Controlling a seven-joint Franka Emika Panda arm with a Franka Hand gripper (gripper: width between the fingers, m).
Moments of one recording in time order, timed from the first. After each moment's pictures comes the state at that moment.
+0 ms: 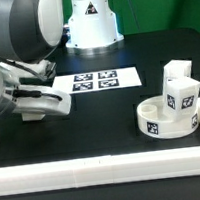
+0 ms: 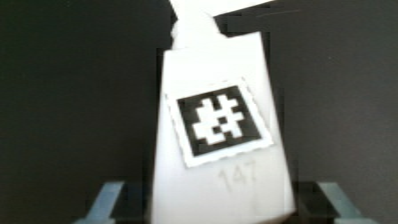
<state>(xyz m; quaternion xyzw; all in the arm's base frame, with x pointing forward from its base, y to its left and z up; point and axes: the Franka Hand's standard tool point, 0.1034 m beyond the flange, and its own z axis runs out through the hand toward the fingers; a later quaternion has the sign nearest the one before) 0.470 -0.161 0.012 -0.88 0.17 0.43 0.07</state>
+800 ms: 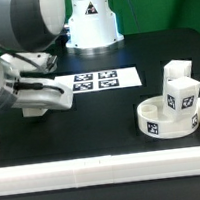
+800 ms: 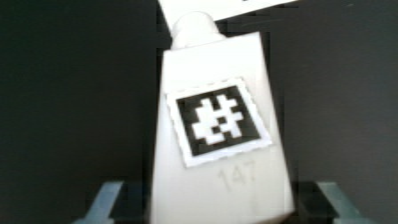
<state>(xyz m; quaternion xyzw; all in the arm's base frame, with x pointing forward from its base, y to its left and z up) 0.485 -0.145 0.043 -0.89 0.17 0.42 0.07</state>
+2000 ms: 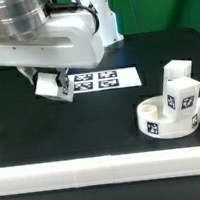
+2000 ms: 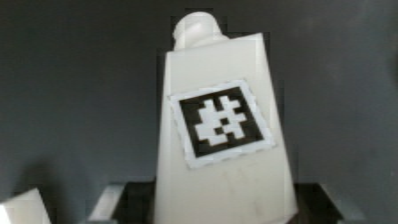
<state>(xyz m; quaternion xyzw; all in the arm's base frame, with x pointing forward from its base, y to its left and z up) 0.542 -0.106 0.089 -0.97 0.21 0.12 0.02</state>
